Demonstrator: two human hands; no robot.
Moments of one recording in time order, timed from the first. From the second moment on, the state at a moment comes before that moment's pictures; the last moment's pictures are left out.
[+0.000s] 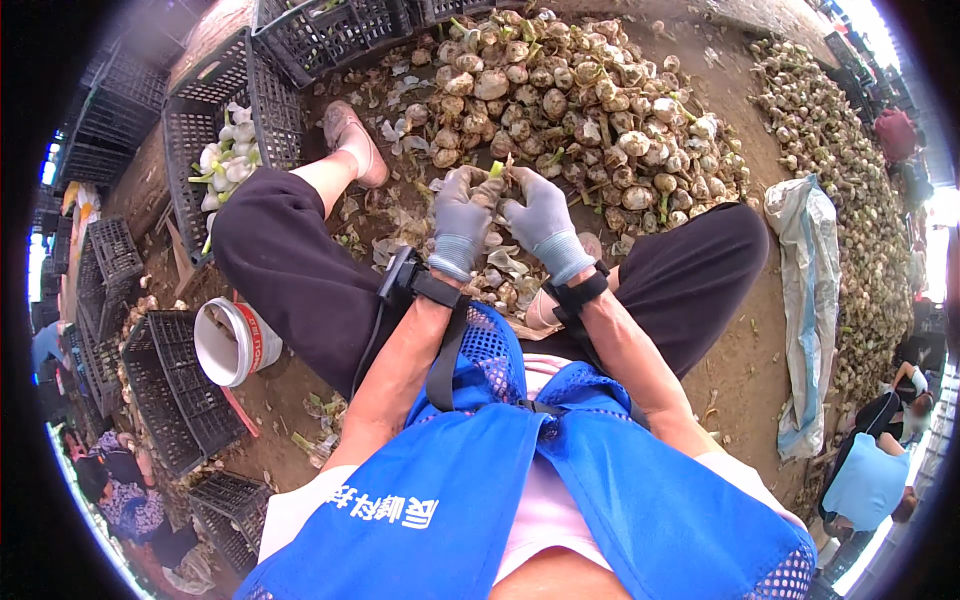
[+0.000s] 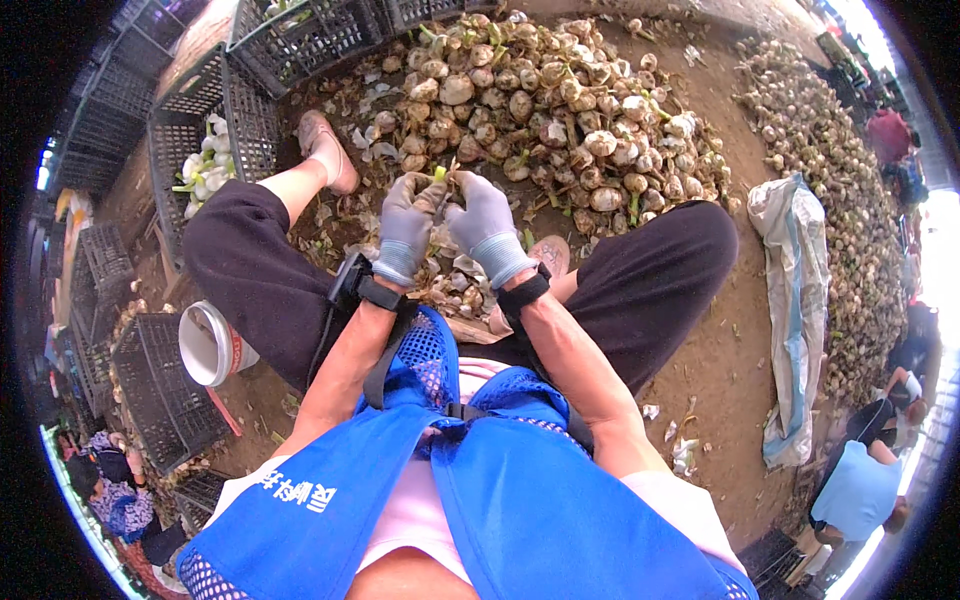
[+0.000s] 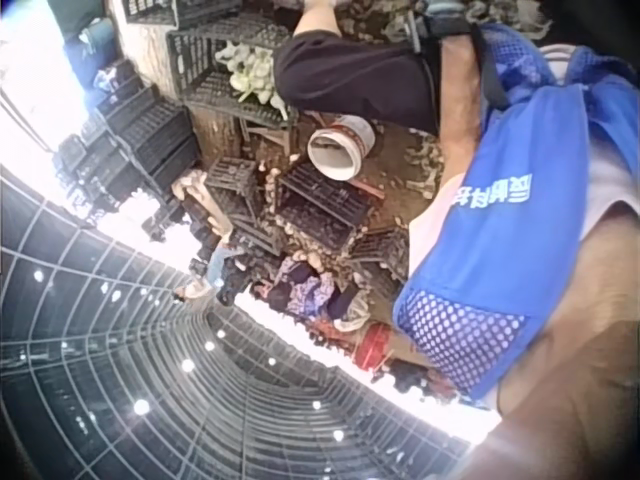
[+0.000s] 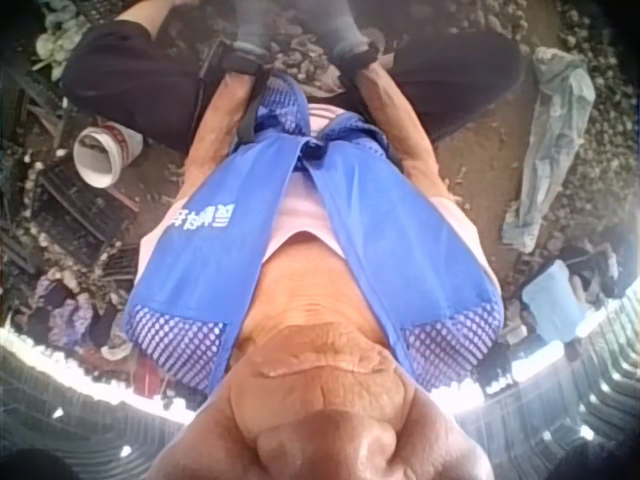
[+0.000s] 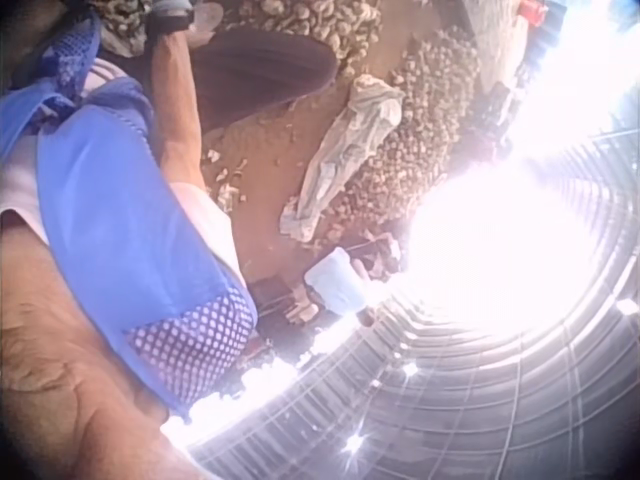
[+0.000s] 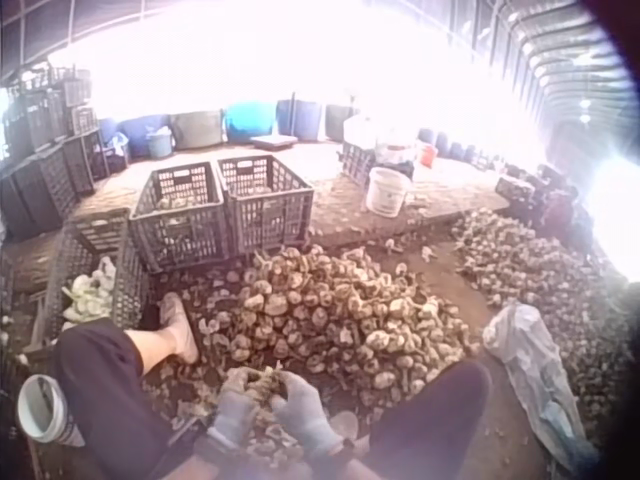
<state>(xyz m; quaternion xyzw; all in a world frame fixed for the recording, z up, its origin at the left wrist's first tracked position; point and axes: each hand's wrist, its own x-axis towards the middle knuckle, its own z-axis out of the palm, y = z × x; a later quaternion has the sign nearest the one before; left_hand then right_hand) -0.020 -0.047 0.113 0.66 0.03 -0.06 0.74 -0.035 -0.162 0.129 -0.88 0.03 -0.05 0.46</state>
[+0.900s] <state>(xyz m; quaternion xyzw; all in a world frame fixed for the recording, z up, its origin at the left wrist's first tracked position) -0.008 -0.034 0.115 0.38 0.07 -0.10 0.92 -0.042 -0.165 0.151 -0.48 0.10 0.14 0.86</state>
